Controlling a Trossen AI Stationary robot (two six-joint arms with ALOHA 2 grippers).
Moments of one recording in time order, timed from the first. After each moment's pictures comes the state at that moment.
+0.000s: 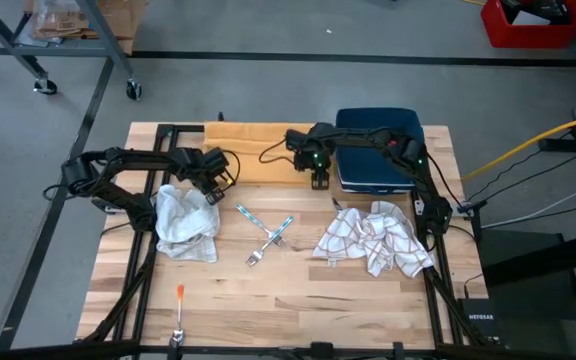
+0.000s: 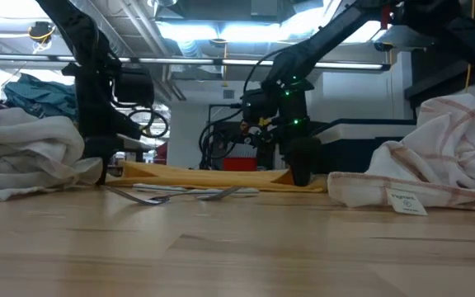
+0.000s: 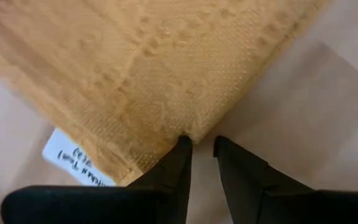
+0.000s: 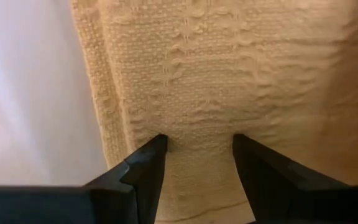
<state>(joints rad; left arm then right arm) 0.51 1.45 0.62 -0.64 -0.15 -0.11 -0.43 2.21 1.65 -1.07 0.03 -0.42</state>
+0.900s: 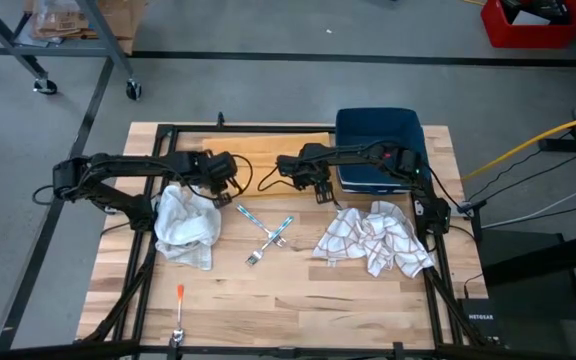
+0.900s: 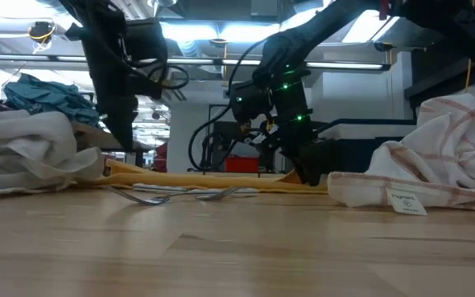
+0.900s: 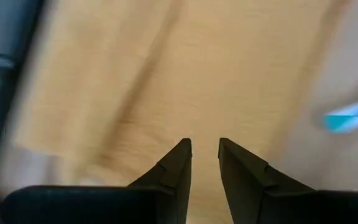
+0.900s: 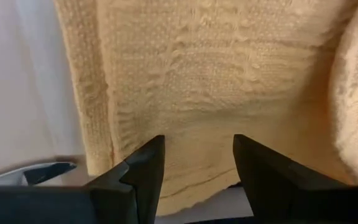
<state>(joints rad) 0.33 1.30 0.79 -0.69 -0.34 -0.01 -0.28 2.21 1.65 -1.18 0.31 -0.43</state>
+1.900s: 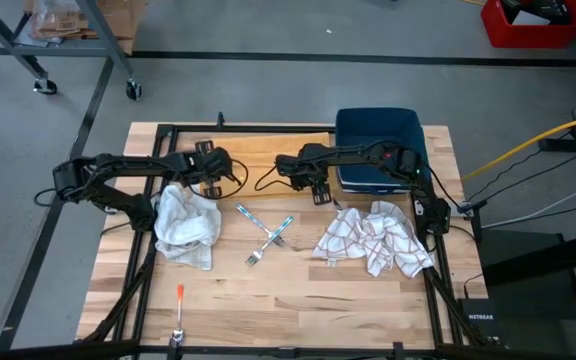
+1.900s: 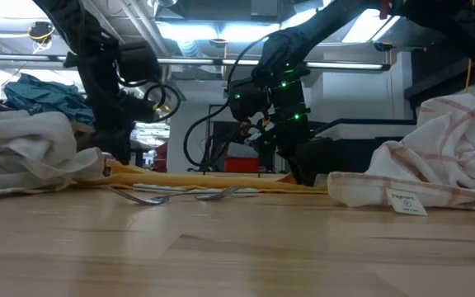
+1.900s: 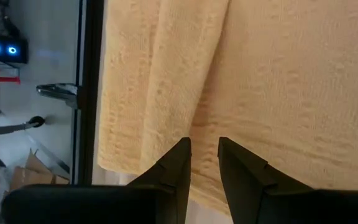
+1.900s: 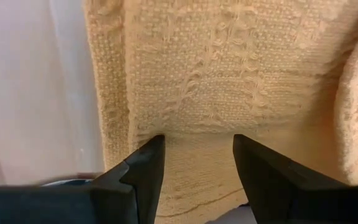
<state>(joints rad) 0.45 1.31 0.62 -0.42 -0.50 0.43 -0.28 2.20 1.66 -1.14 0.25 -0.43</state>
